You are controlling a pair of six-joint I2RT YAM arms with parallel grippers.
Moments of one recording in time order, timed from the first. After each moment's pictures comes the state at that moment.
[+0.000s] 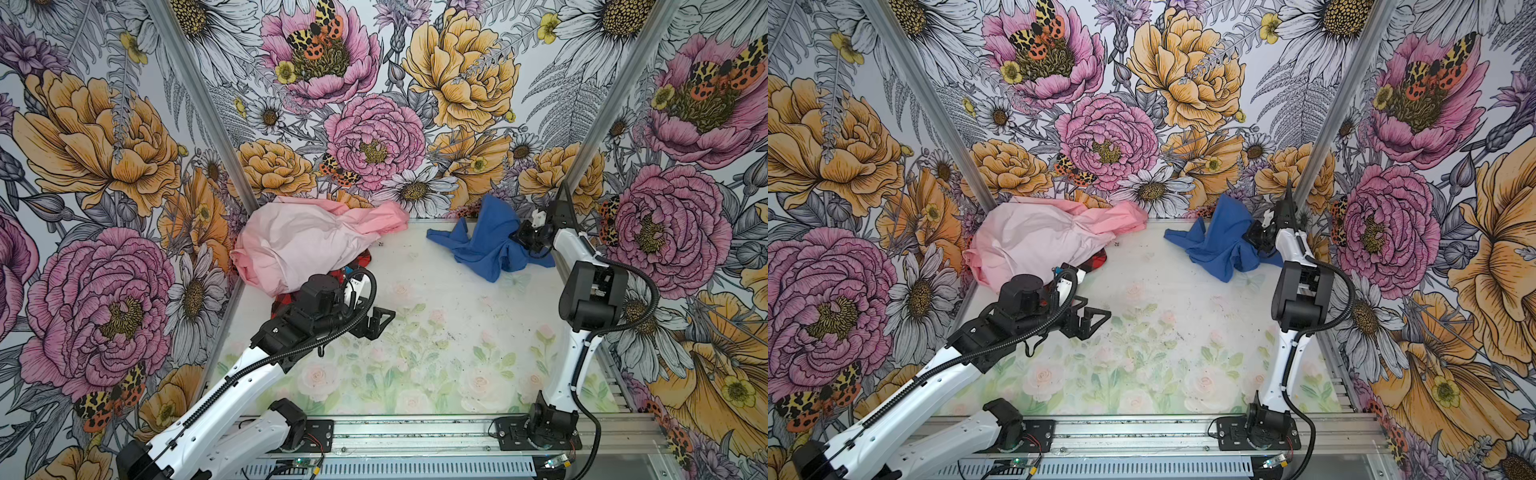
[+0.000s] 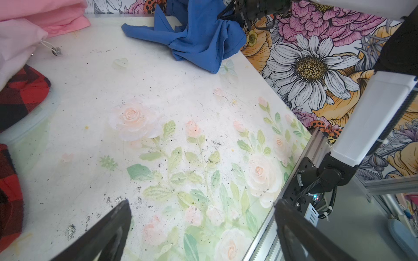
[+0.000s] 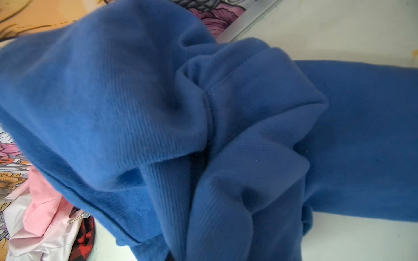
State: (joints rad) left arm -0.60 0.91 0.87 -0.51 0.31 -0.27; right arm -0.24 2.19 1.83 -0.56 -0.46 0.43
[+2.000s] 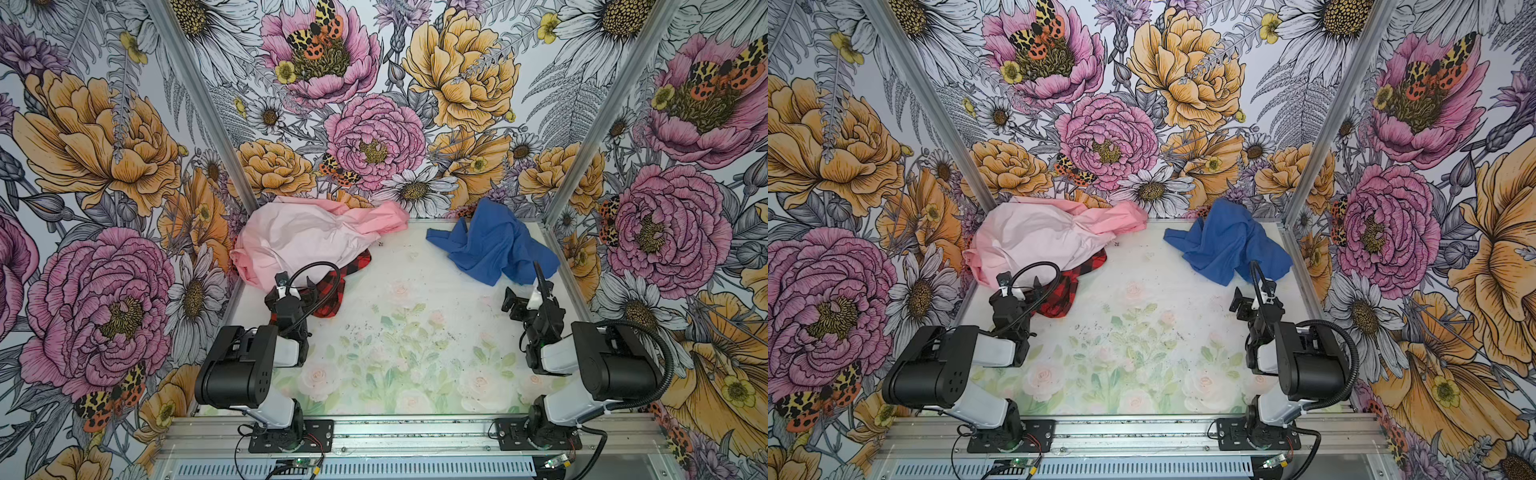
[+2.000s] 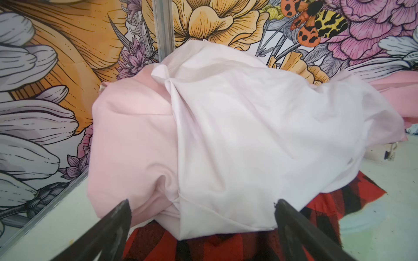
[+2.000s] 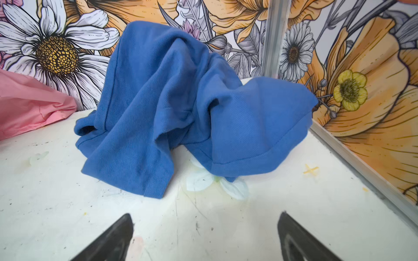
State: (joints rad) left arm -0.01 1.55 0.29 1.10 -0.31 -0.10; right arm -0.14 1.57 0.20 1.11 -0.02 0.13
